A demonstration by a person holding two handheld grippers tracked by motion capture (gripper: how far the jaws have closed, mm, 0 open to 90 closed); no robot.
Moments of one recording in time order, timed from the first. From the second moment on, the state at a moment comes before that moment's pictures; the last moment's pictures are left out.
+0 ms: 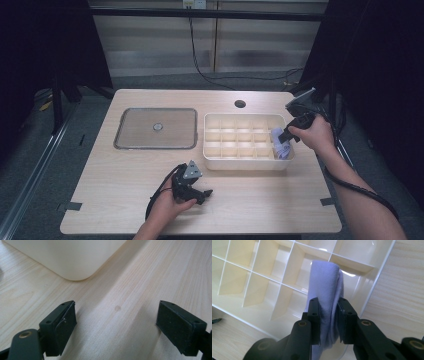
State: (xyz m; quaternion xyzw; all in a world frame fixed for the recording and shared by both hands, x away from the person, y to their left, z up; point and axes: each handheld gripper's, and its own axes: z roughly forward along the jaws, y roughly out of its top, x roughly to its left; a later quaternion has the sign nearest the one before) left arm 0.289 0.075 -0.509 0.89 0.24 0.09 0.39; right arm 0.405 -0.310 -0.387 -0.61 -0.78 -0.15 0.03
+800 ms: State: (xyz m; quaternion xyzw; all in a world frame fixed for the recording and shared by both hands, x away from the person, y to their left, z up) left arm 0.289 0.074 -0.509 0.88 0.24 0.09 0.39; right arm 0.400 -0.312 -0.405 -0.59 -0.79 -0.14 0.04
